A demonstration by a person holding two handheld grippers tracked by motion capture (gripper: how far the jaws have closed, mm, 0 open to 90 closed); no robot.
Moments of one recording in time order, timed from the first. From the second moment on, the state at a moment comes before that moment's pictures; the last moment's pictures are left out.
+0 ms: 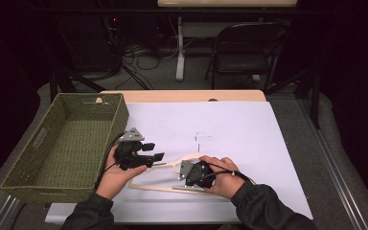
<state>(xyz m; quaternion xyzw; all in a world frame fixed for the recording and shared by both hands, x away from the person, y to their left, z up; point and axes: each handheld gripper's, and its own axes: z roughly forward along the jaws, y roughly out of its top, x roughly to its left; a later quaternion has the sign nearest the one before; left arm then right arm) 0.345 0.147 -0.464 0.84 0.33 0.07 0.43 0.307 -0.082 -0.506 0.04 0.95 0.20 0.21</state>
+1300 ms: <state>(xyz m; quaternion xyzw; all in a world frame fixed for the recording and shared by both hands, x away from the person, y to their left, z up) 0.365 0.082 -0.518 0.91 0.29 -0.01 0.28 0.294 -0.076 -0.515 0.00 0.95 0.21 0.24</state>
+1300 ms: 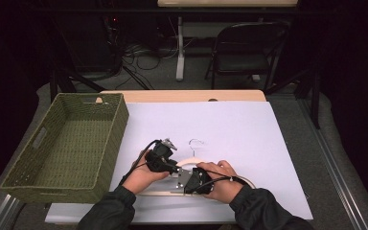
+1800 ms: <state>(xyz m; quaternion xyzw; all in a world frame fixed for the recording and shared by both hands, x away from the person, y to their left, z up) 0.363 0.082 -0.517 0.92 0.28 0.00 0.28 0.296 -0.078 -0.514 0.02 0.95 0.22 0.22</state>
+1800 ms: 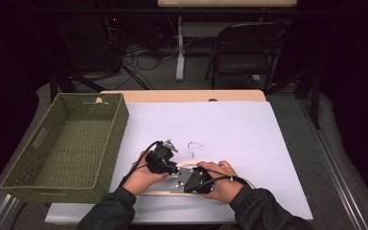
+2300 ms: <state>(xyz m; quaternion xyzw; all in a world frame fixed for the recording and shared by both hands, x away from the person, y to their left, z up) 0.359 0.081 -0.516 0.91 0.28 0.00 0.29 0.342 -0.131 -0.491 0.25 0.91 0.31 0.12</state>
